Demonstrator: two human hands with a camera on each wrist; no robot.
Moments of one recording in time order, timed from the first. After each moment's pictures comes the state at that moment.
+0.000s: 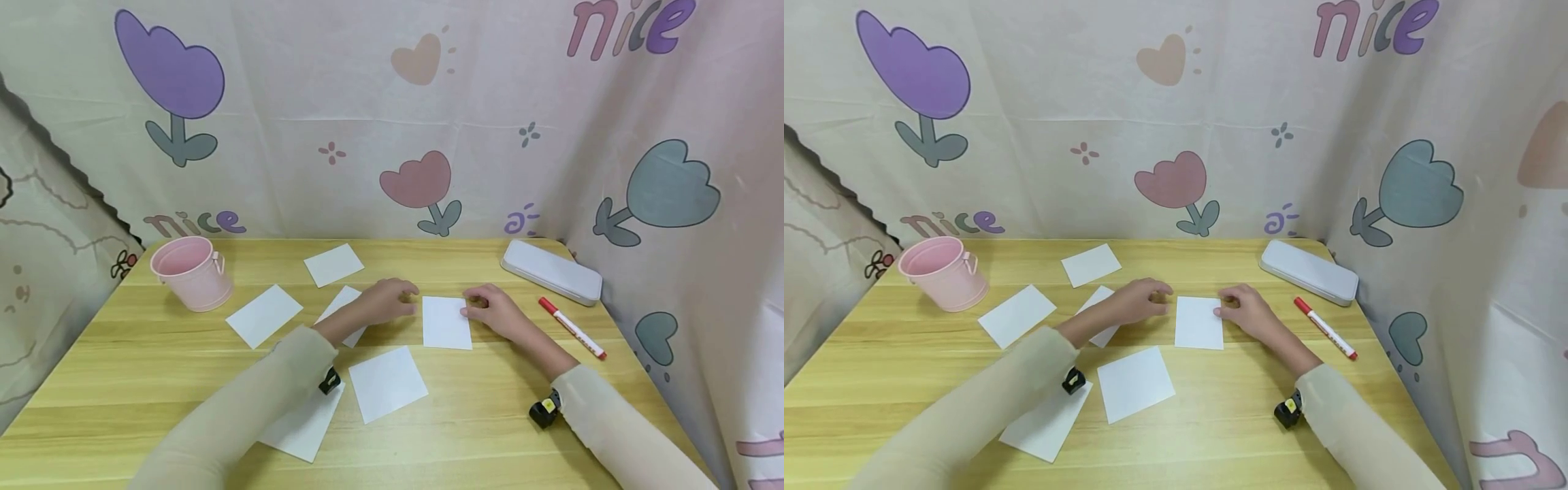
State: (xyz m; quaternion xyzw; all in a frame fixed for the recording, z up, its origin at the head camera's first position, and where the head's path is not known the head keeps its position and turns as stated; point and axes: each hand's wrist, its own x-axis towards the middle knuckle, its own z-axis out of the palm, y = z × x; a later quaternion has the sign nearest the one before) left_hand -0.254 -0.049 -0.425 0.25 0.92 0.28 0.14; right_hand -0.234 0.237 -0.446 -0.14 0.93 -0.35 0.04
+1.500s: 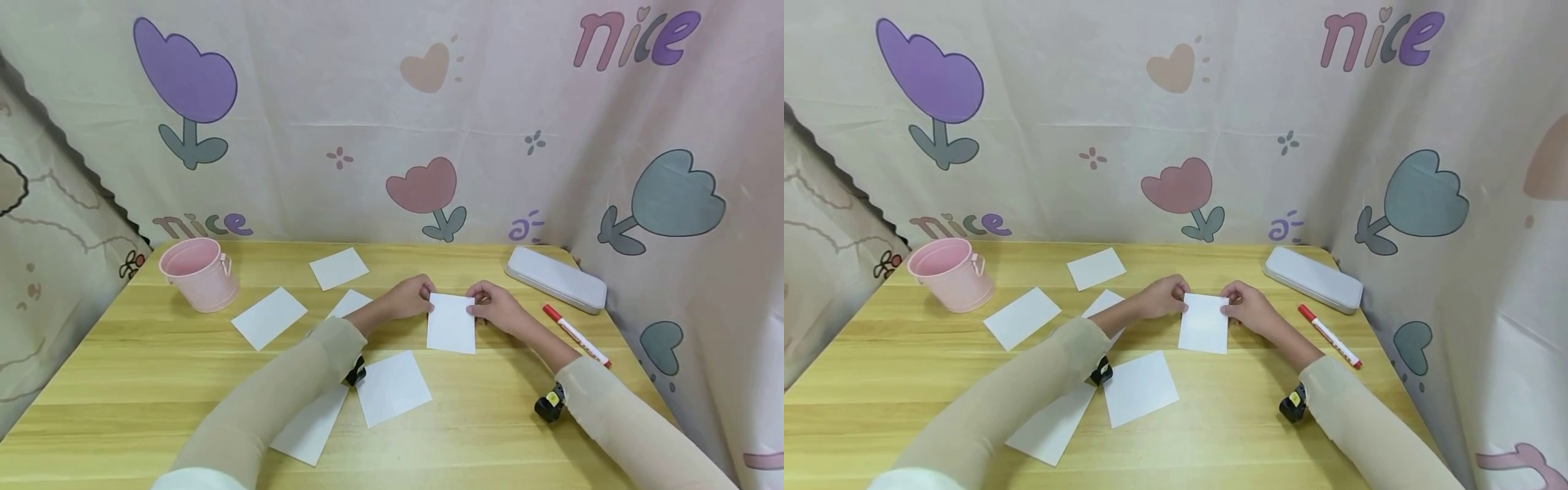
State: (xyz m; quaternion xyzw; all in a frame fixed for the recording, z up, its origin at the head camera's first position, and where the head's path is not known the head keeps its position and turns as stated) left_hand -0.276 -0.013 -0.435 0.20 0.88 0.40 0.17; right_hand -0.246 0.231 -0.436 -0.10 0.89 -0.43 0.10
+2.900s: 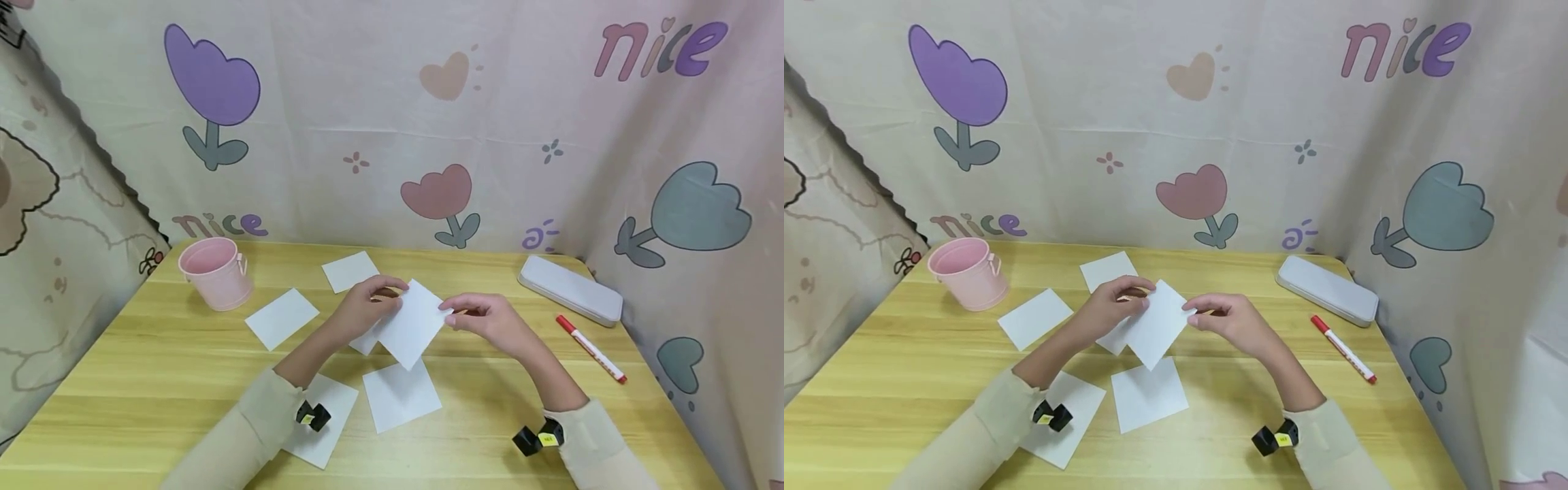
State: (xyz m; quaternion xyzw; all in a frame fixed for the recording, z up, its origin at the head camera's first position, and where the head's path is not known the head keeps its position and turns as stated) left_hand -0.199 -0.103 -0.387 0.16 0.79 0.58 0.04; right_hand -0.185 0.175 -0.364 -0.22 0.83 -0.51 0.10
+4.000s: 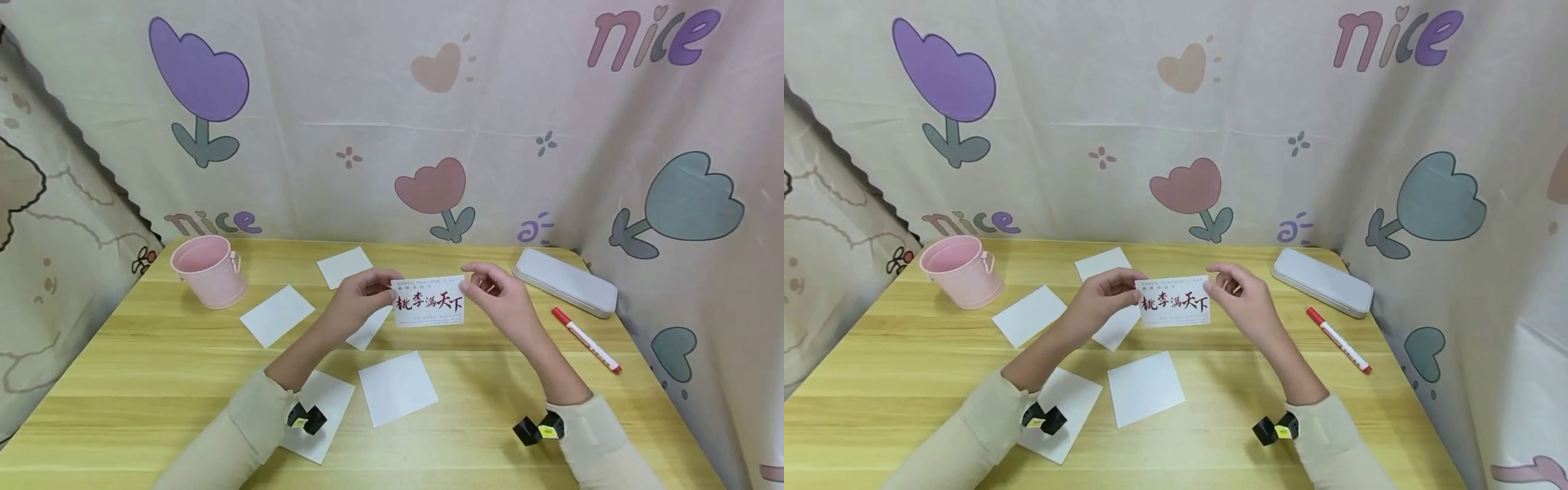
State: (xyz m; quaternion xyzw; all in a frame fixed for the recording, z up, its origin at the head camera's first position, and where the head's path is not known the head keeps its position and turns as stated) left_hand -0.188 -0.099 -0.371 0.17 0.74 0.65 0.05; right_hand -0.188 0.181 -0.355 -0.13 0.85 -0.51 -0.06
